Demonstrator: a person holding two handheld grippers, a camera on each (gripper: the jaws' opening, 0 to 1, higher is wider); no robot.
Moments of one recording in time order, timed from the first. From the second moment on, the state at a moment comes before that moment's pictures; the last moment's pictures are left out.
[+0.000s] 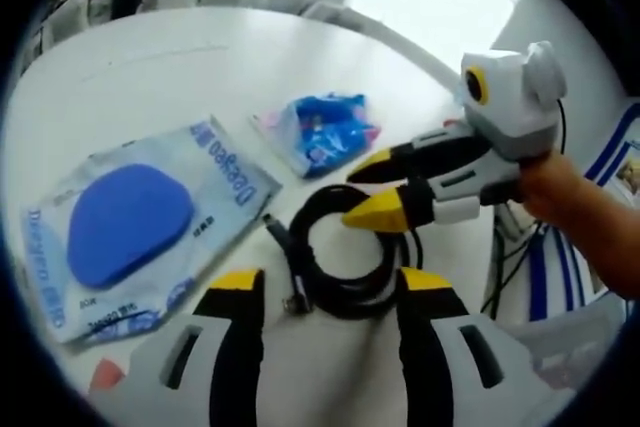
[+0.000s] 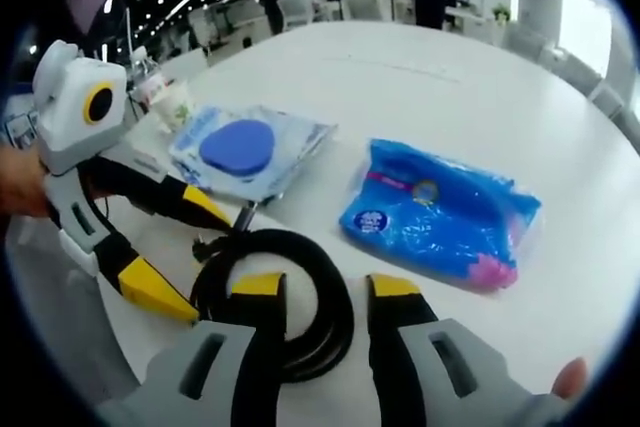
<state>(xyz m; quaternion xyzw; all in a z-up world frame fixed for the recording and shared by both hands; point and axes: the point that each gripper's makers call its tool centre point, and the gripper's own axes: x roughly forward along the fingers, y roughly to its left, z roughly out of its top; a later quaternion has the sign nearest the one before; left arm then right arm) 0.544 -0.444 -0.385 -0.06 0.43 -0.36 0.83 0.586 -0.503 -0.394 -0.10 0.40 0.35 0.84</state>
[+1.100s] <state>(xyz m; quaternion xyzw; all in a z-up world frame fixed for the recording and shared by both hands) 0.531 -0.448 -0.372 -0.06 0.41 -0.37 0.83 0.582 -0.488 -0.373 -0.05 0.36 0.36 0.86</state>
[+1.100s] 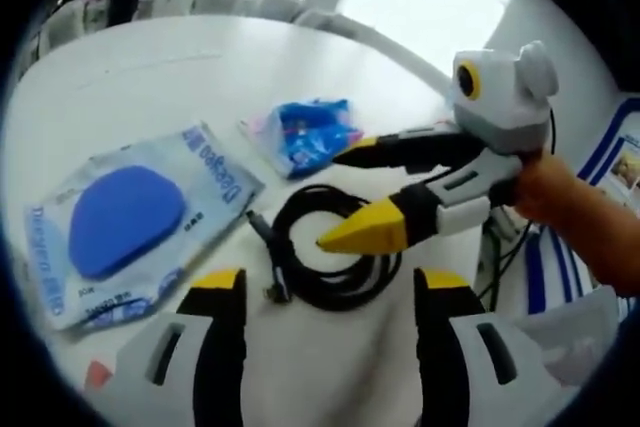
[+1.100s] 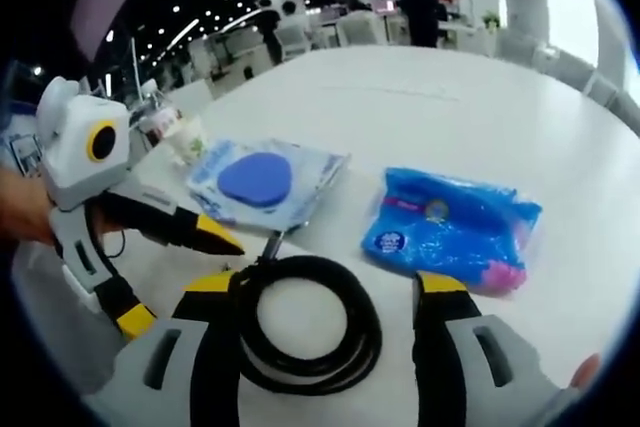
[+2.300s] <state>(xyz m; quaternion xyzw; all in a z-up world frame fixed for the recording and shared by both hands) 0.512 -0.435 -0.332 -0.07 0.34 -0.41 0.84 0.562 -0.478 -0.342 -0.04 0.31 0.35 0.88</state>
